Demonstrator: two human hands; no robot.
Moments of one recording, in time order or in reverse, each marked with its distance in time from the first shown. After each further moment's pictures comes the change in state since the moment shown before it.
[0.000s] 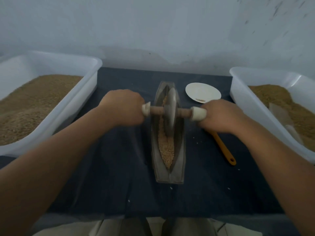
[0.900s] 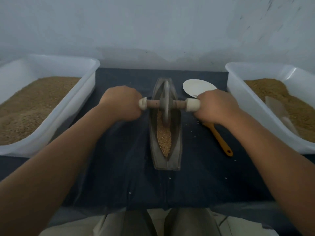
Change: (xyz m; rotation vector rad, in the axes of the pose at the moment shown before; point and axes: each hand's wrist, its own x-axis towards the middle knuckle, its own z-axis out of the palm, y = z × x) left_hand 0.006 0.000 -0.002 -0.014 0.028 -0.027; right_hand 0.003 -0.008 -0.002 -0.020 0.120 0.042
